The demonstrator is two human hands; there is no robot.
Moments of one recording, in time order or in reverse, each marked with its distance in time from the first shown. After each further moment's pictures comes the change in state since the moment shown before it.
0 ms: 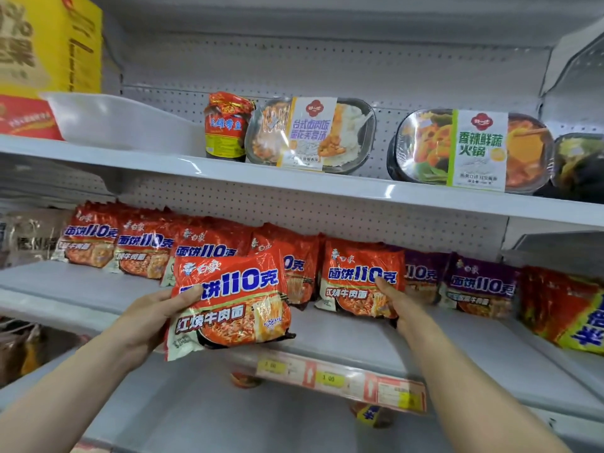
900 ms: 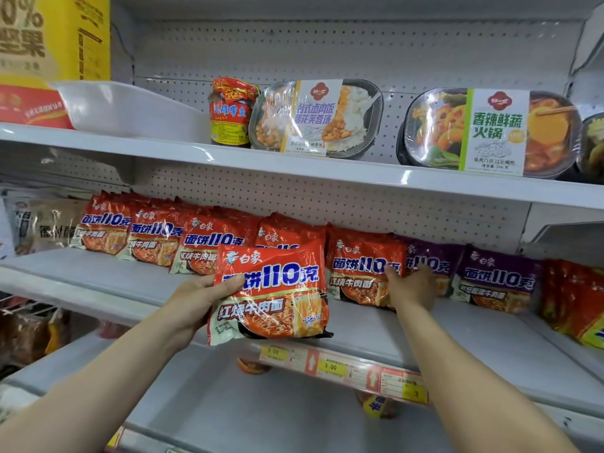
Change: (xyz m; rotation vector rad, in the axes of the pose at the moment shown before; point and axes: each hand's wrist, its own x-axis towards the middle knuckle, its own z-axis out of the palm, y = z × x) left_hand 0.011 -0.009 0.049 0.033 -0.067 0.037; right_hand -0.005 -0.011 0.023 -0.649 0.409 -0.266
